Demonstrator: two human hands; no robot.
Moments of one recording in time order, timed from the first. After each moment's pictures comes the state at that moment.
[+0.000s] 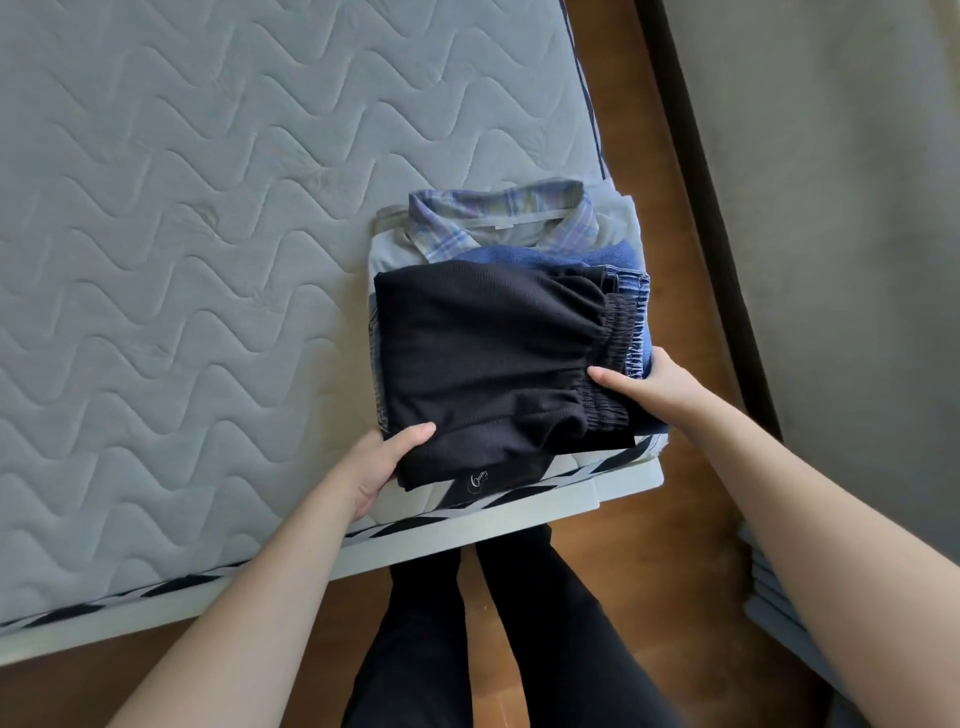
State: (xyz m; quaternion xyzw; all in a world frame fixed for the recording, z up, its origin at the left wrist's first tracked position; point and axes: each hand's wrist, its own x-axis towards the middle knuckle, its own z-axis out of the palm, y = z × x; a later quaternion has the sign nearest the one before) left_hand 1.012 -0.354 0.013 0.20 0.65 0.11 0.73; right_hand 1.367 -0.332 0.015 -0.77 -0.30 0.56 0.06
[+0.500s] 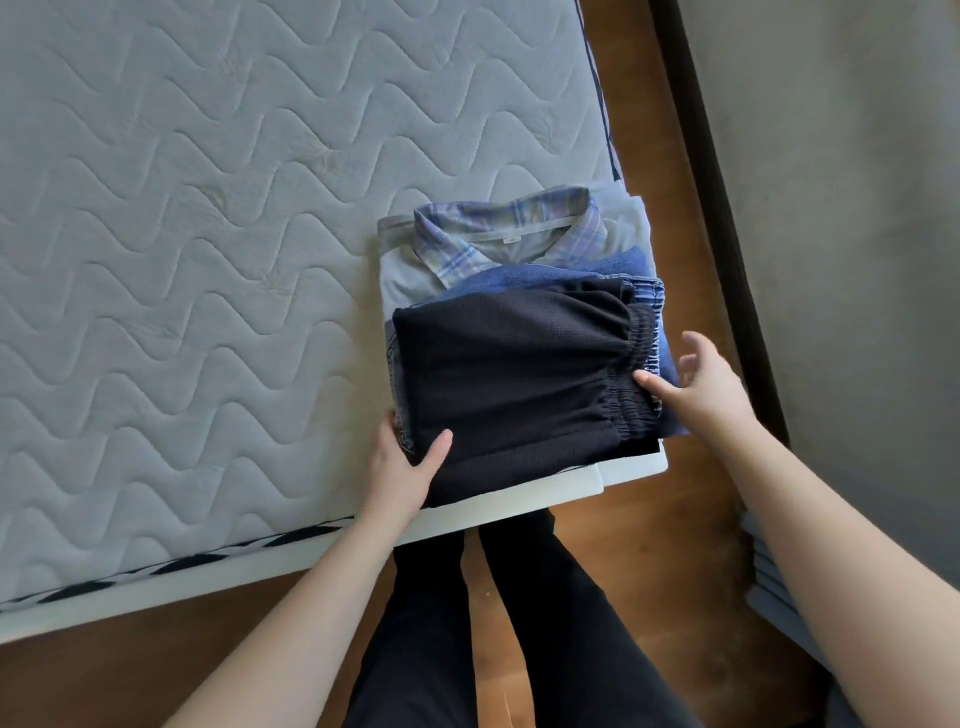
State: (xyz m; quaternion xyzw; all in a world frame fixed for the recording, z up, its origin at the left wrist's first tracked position) left_hand 1.033 -0.403 0.019 0.38 0.77 0.06 0.52; right_hand 1.381 -0.366 0.024 -0.84 -0.37 0.38 0.03
